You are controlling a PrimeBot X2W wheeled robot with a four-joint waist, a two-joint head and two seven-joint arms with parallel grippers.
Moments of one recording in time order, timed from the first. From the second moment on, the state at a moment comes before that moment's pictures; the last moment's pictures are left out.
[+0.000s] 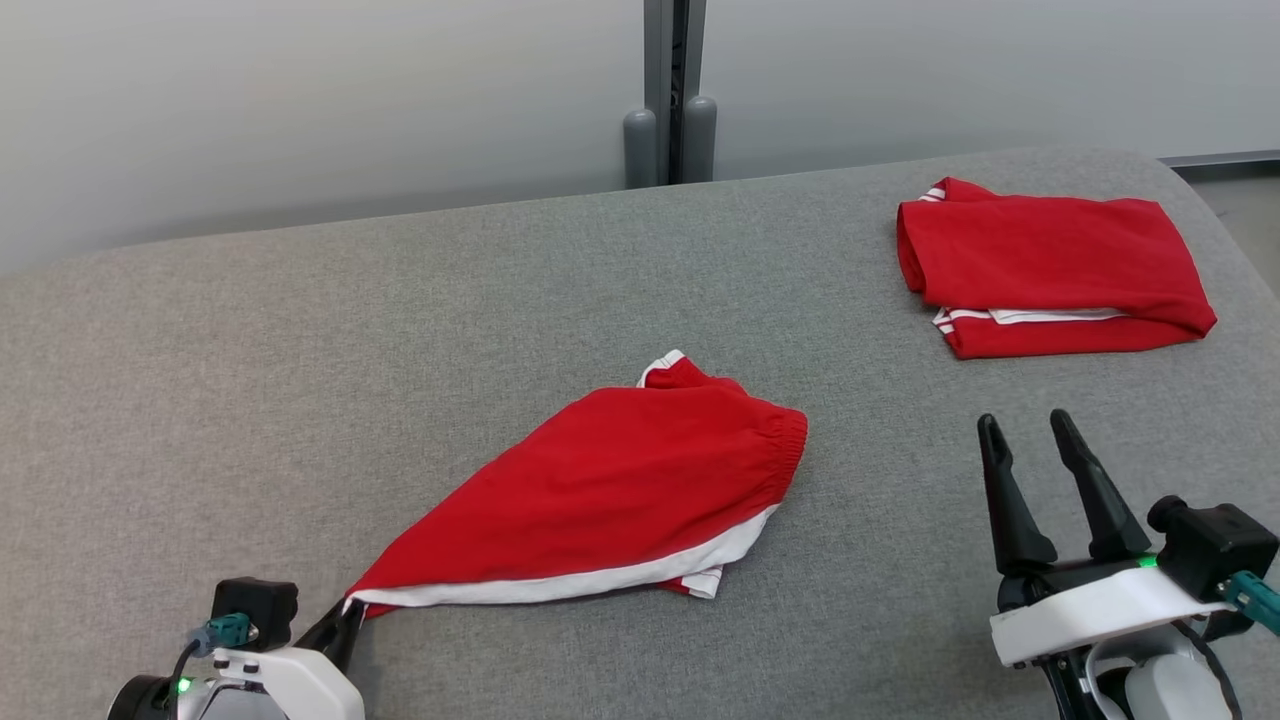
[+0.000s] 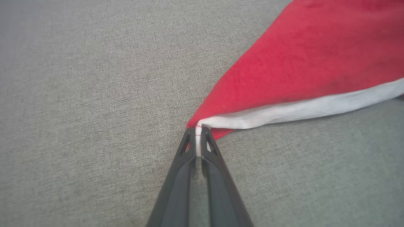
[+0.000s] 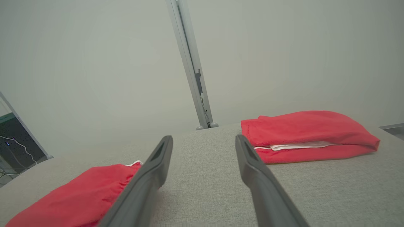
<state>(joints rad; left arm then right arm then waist) -0.12 0.40 -0.45 0.39 -0.56 0.05 0.09 -0.13 -0.11 0.12 0.22 0.39 0.13 -0.26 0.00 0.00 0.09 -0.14</state>
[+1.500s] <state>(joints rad) 0.05 0.31 -0.28 0.09 -0.65 0.22 -0.21 -0.09 -0.12 0.13 0.21 0.39 0.13 -0.26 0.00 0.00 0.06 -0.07</state>
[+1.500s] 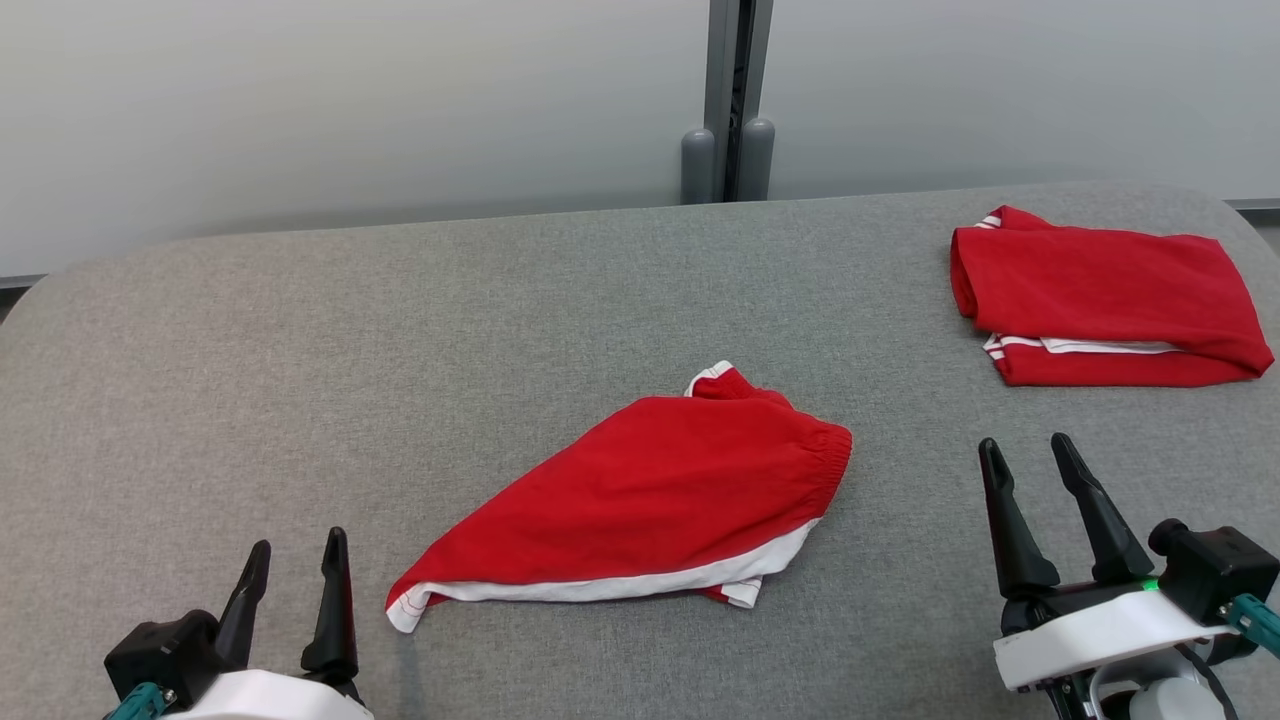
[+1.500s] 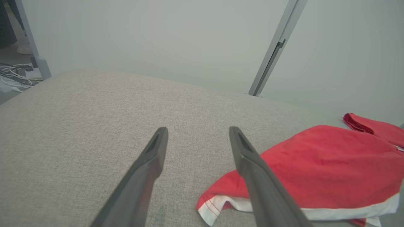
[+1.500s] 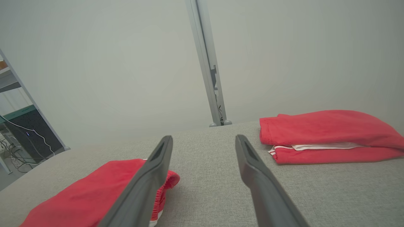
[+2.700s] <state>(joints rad) 0.04 0.30 -0.19 0.04 -0.53 0.16 -0.26 -0.10 -0.12 0.13 0.23 0.39 0.13 -0.26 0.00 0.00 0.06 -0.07</state>
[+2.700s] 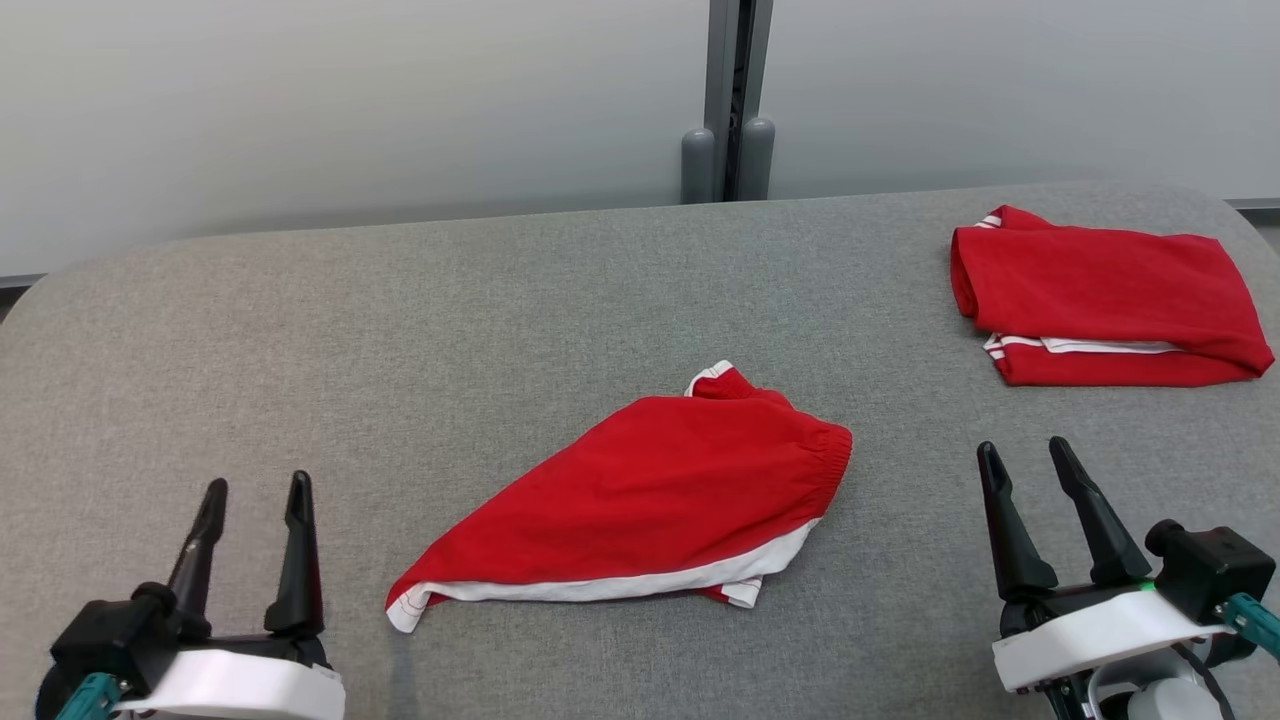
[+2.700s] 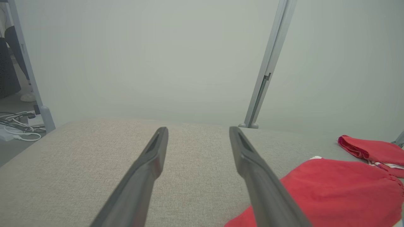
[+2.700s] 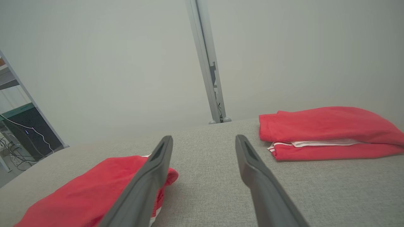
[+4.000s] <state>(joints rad) 0.03 0.15 -0.11 0.23 -0.42 -0.04 -0.11 -0.22 -0.20 0.47 0.41 0.53 0.13 -0.12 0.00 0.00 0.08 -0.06</state>
